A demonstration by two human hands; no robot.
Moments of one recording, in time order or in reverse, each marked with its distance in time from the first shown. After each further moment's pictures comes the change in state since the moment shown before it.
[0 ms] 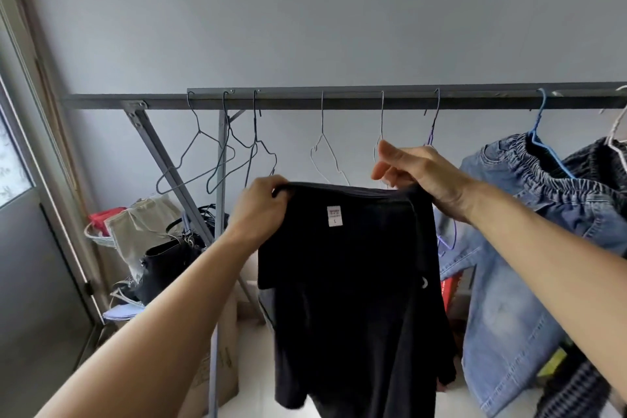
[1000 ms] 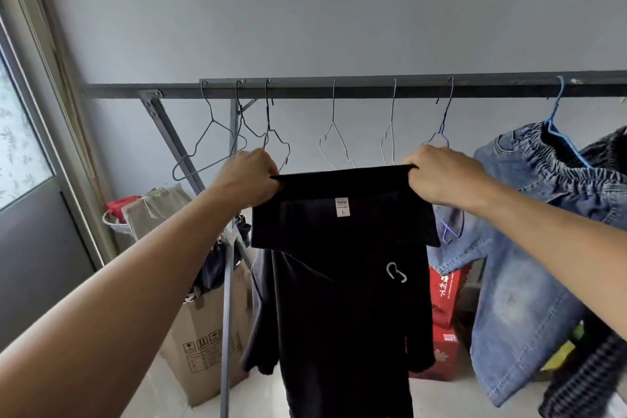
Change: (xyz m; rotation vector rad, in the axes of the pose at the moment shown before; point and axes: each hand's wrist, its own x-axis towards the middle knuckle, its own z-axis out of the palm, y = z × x) left_hand 0.005 0.014 -0.051 0.523 -0.130 0.070; right_hand -0.005 -0.003 0.010 -0.977 0.154 0.179
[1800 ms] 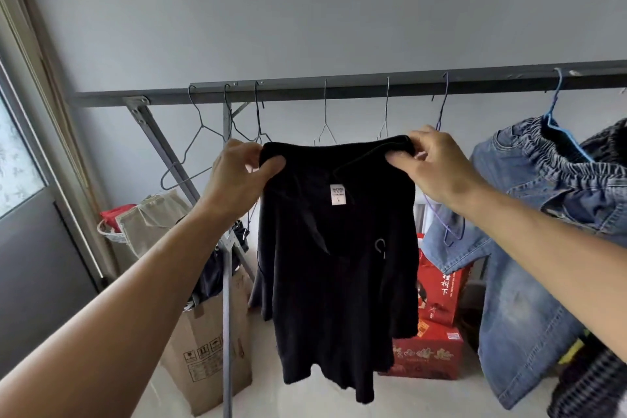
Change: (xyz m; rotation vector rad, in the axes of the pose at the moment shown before) left_hand 0.003 -0.002 0.015 -0.549 0.306 0.015; right_hand 0.005 0.006 0.011 0.701 0.248 -0.173
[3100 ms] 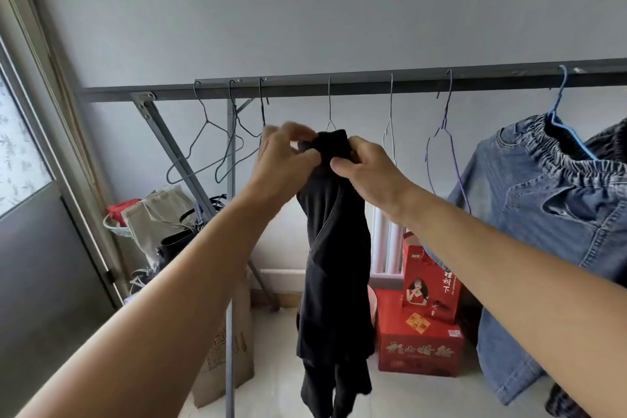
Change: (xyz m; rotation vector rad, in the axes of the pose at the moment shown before) left_hand -0.009 0.052 0.024 -0.249 -0.145 -0.073; right_hand -0.004 -0.044 0.062 0.419 -0.228 0.183
